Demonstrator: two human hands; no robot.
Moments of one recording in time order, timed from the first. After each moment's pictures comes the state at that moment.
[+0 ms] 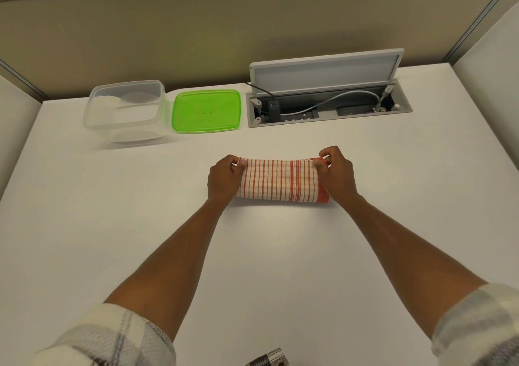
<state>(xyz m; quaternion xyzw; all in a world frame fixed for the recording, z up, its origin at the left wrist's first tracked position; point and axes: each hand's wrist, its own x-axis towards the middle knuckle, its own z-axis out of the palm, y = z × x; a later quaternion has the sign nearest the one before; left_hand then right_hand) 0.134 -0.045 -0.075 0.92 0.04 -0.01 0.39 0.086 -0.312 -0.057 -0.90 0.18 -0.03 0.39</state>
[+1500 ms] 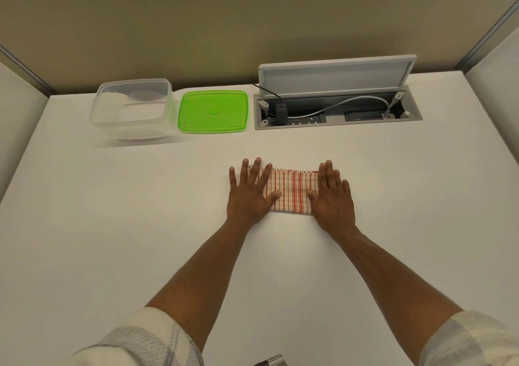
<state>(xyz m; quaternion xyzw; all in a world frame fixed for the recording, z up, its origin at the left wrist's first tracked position) 0.098 -0.073 -0.096 0.98 -0.17 -0.05 0.05 0.048 -0.293 -0.099 -0.99 0.08 0.04 0.11</state>
